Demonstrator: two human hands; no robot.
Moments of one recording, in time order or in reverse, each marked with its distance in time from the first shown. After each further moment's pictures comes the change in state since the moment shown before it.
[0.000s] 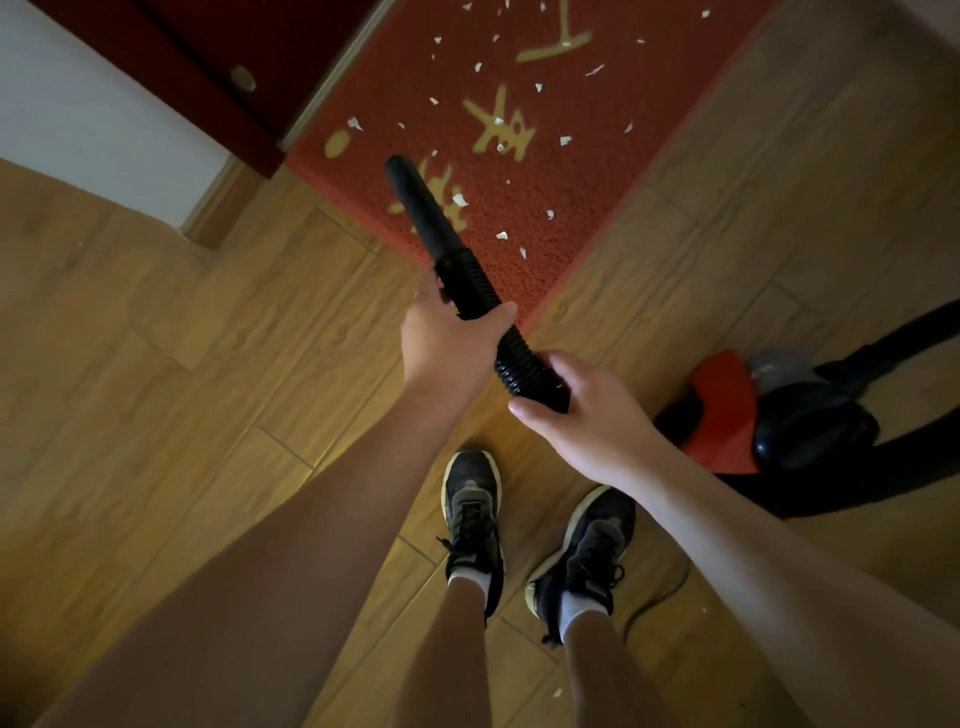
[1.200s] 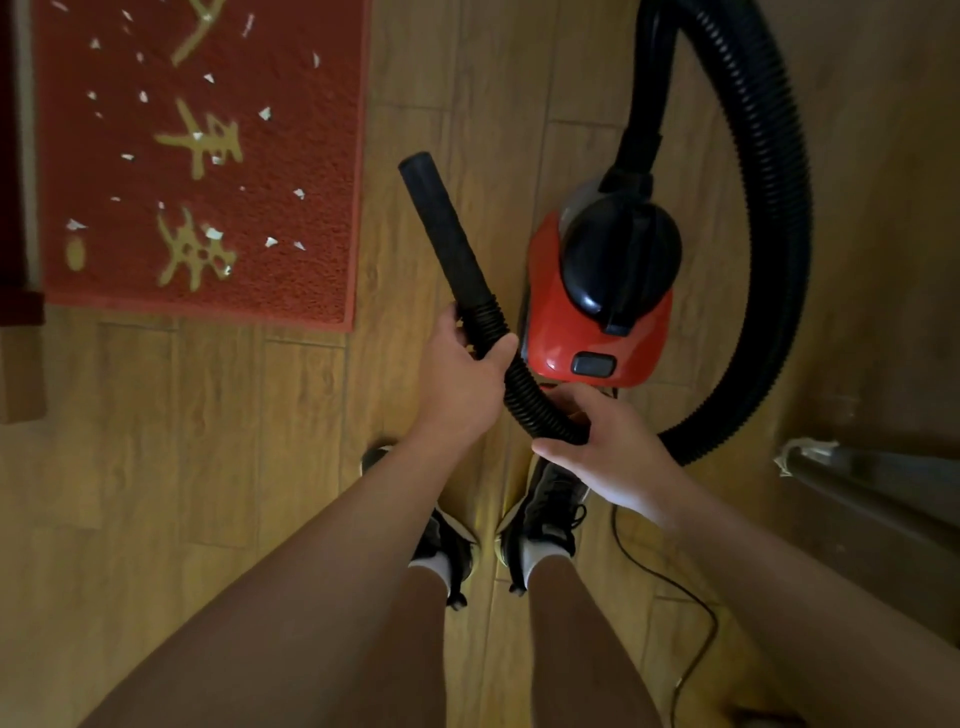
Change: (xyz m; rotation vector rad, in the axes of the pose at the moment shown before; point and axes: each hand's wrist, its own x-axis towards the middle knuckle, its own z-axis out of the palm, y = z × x) left_hand -0.129 -0.045 0.234 0.174 -0.523 0.065; right_hand -0.161 0.238 -0.017 0.394 0.279 0.369
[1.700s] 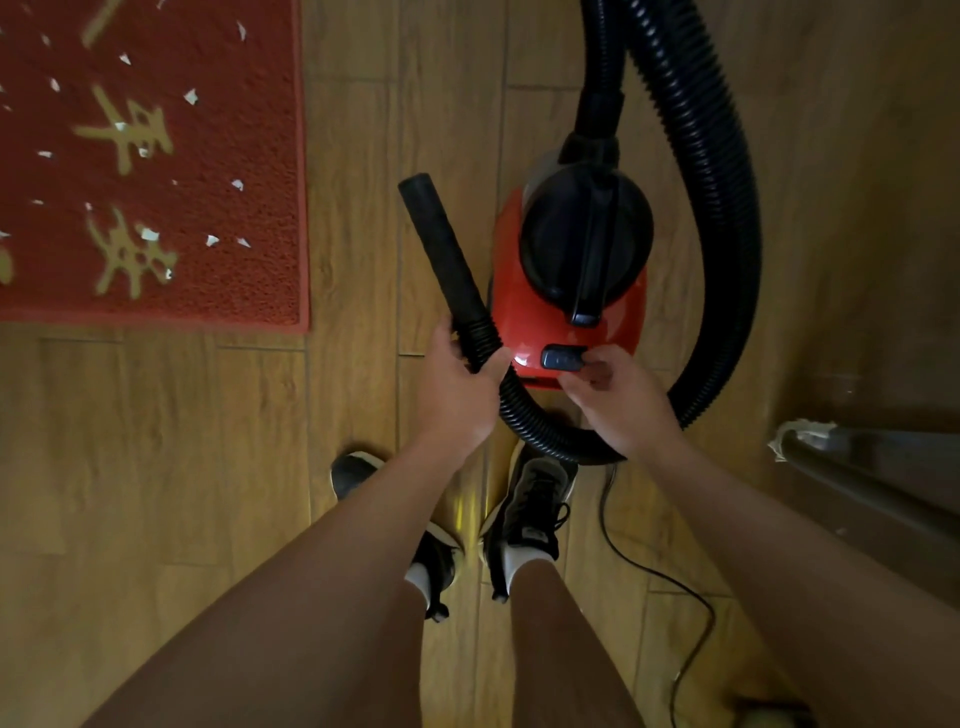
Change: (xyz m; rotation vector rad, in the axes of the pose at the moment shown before) left_hand 0.017 -0.037 0.050 0.051 -0.041 -0.104; right_hand 0.056 0.074 -0.020 0.069 0.273 0.190
